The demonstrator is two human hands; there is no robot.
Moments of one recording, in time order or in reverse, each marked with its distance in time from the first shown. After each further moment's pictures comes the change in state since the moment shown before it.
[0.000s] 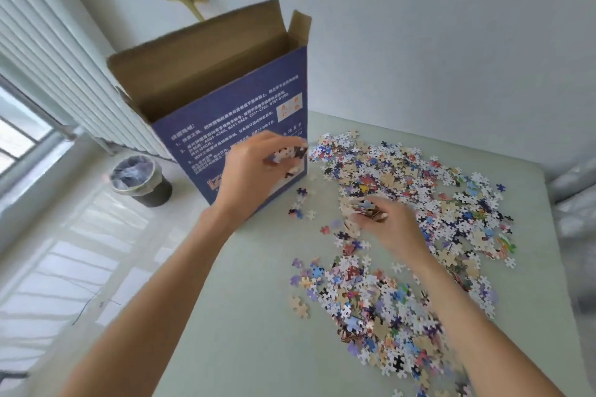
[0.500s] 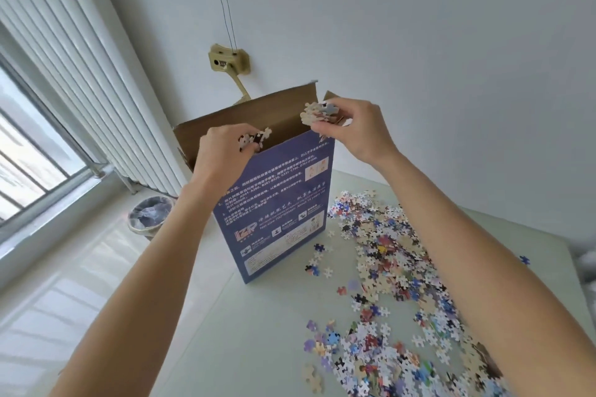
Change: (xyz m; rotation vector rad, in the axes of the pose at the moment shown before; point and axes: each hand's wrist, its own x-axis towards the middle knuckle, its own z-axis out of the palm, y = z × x) left_hand 0.078 -0.029 -0.092 0.384 0.122 -0.253; right_hand 0.140 -0.189 -0.039 0.021 0.136 -0.573
